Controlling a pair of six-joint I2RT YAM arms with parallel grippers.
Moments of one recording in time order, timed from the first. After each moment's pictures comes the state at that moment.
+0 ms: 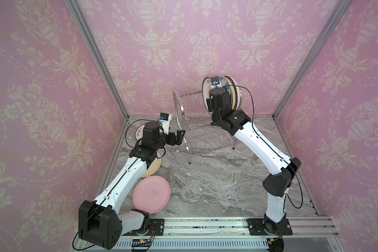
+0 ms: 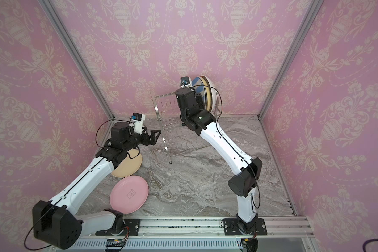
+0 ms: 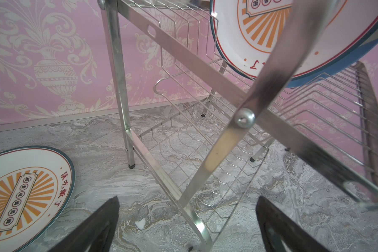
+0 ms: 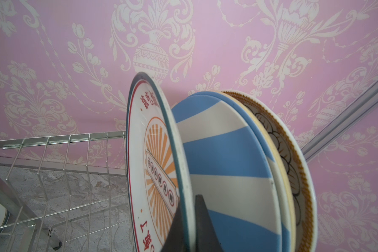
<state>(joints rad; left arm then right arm) -0.27 1.25 1.04 -0.15 0.25 -0.17 0.67 1.93 2.19 -0.52 0.83 -0.07</state>
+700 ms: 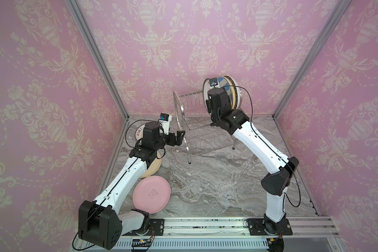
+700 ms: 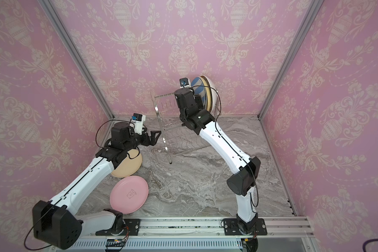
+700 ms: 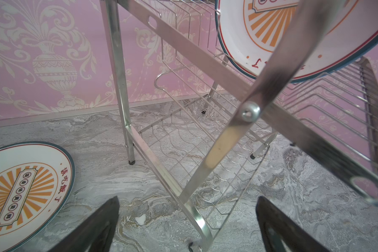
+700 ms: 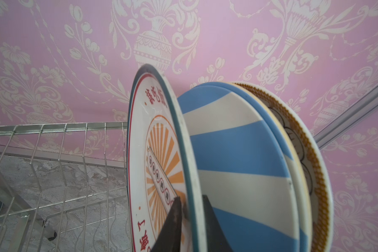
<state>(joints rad) -0.27 1.25 1.04 -0.17 0.25 -0.17 0.67 1.95 2.22 -0.56 0.83 -0.08</state>
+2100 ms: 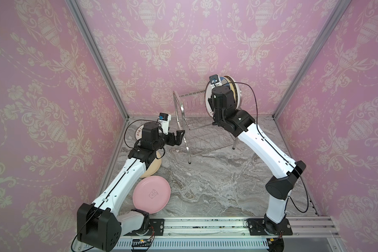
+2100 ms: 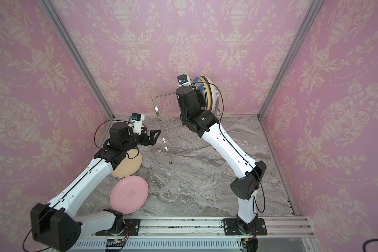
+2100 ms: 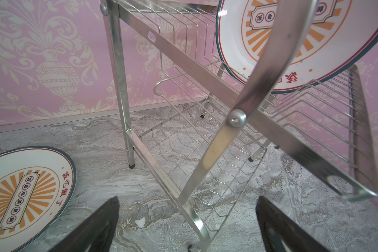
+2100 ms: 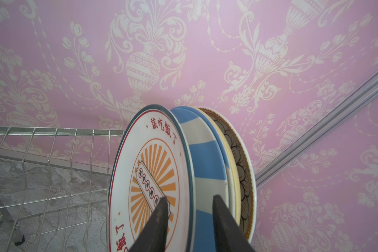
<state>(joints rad) -0.27 1.22 1.04 -0.17 0.25 -0.17 0.71 1.87 2.20 -0.51 0.91 -0.27</state>
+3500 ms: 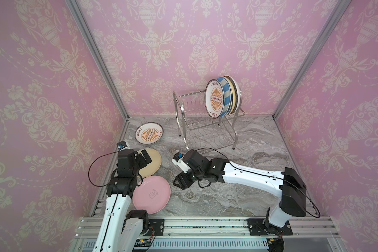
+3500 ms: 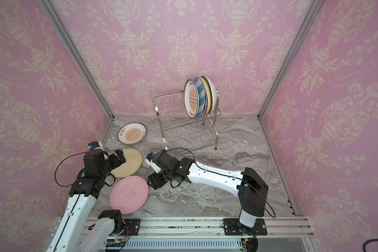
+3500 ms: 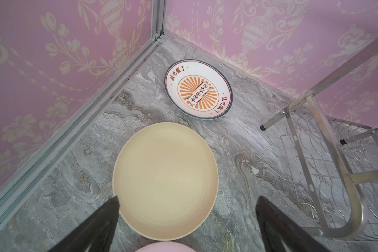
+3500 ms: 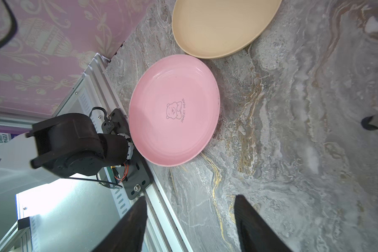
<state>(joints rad) 0.07 0.72 0.70 -0.56 -0.13 -0.43 1.10 1.74 1.35 -0.45 -0.20 0.45</state>
